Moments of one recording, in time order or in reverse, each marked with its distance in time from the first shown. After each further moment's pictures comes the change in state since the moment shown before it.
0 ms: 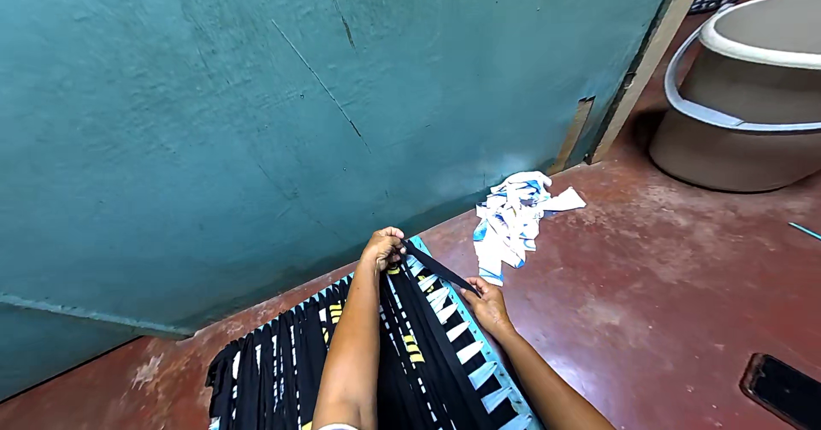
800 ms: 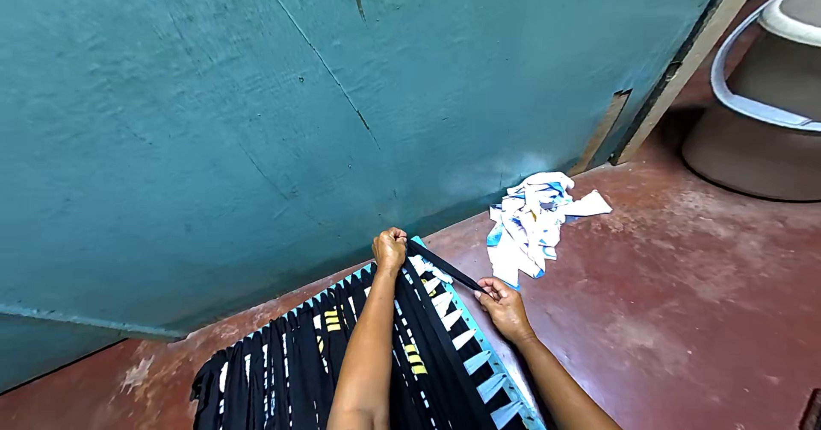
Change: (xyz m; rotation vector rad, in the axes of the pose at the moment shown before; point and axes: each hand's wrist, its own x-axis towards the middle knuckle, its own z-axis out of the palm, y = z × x) left_hand 0.039 -0.028 0.001 0.681 0.335 0.318; right_hand 0.021 0.016 -0.004 -0.006 0.004 -0.124
